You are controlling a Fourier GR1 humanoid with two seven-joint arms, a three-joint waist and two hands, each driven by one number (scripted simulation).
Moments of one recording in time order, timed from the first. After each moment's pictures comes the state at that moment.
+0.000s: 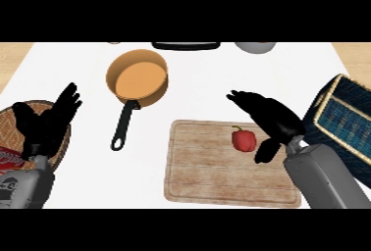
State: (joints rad) left arm -0.20 0.31 0.06 -1.39 0.12 0.02 0.21; right arm -0.41 -0.30 0.29 -1.44 0.82 0.41 0.07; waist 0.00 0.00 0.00
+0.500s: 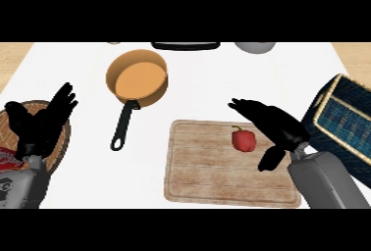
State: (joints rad) left arm -0.20 0.31 0.11 -1.39 0.10 -0.02 0.22; right arm -0.34 -0.28 0.24 -1.44 0.84 0.44 -0.06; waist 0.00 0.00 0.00
